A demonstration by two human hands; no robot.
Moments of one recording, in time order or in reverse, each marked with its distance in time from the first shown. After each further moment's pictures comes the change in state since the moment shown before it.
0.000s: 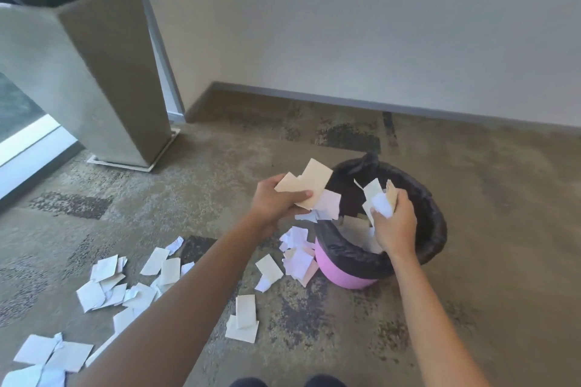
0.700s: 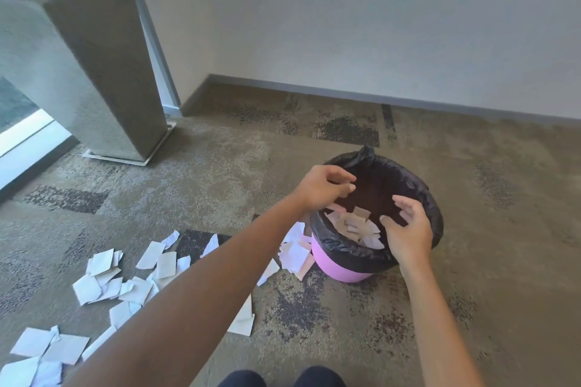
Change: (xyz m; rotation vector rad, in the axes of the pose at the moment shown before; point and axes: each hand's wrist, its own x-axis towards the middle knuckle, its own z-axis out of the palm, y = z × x) left_hand 0.022 0.004 0.080 0.441 -0.258 0.058; right_hand -0.013 0.017 -0.027 0.179 0.008 0.132
